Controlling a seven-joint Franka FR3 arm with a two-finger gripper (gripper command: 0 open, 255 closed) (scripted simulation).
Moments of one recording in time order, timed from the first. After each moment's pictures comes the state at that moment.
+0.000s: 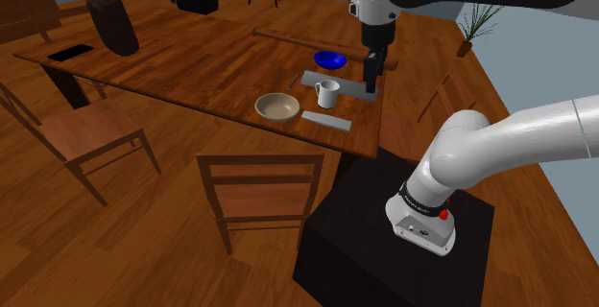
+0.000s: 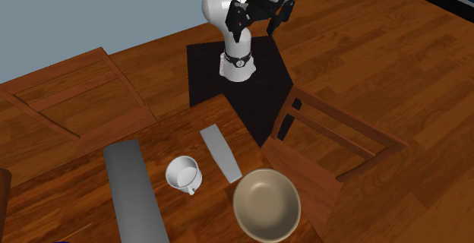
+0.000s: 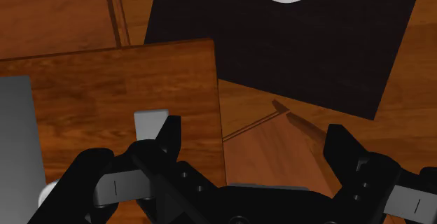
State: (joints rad) arm 0.02 -0.77 0.04 -2.42 -0.09 1.43 -0.15
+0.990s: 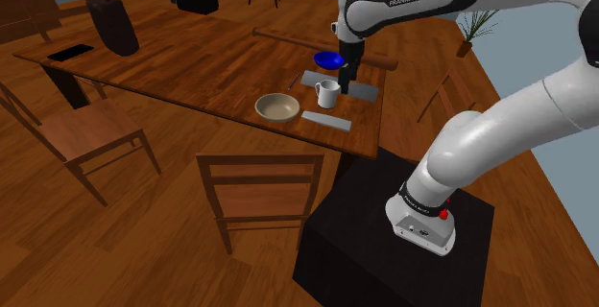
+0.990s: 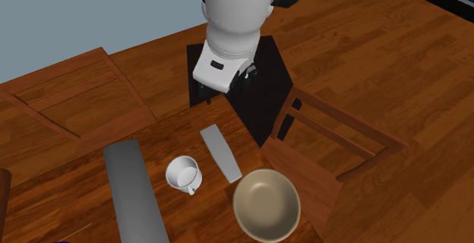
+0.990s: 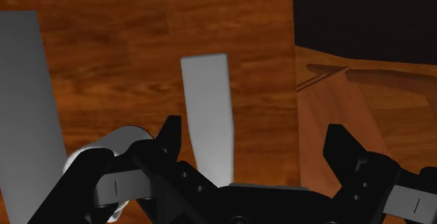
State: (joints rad) arm -0.05 -0.46 -0.13 -2.45 -0.19 1.87 -0.29
